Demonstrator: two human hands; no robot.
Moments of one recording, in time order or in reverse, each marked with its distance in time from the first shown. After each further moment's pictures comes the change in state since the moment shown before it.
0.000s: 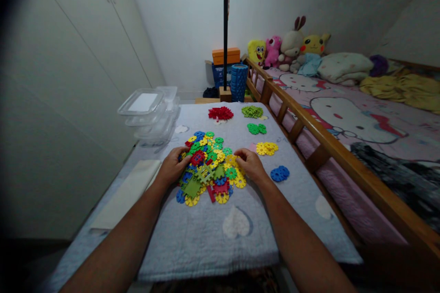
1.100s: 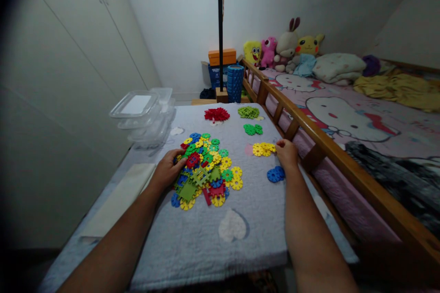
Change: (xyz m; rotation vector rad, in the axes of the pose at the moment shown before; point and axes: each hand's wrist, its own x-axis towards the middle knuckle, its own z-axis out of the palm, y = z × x) left_hand 0.001 0.002 -0.002 0.015 -0.020 -0.005; right_hand 0.027 0.060 -0.135 -0.416 0.621 0.226
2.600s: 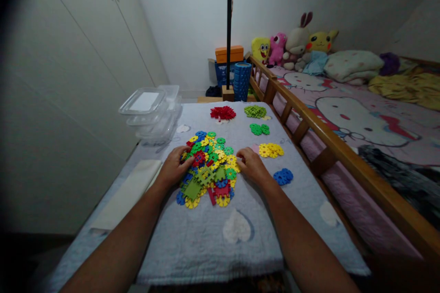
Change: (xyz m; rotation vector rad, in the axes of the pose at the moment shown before) left_hand -0.004 0.003 0.001 0.041 0.025 0.047; right_hand -0.100 -0.099 0.047 -0.020 -0.573 -0.610
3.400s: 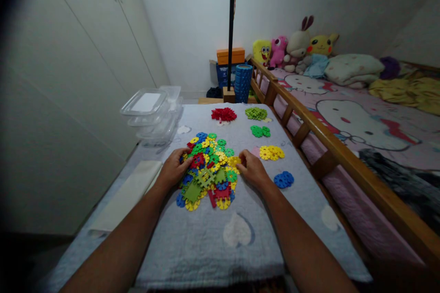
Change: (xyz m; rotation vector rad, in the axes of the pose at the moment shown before) left_hand 0.001 0.006 -0.003 -0.037 0.013 -0.071; right_hand -0.005 -0.005 0.003 0.094 0.003 0.119
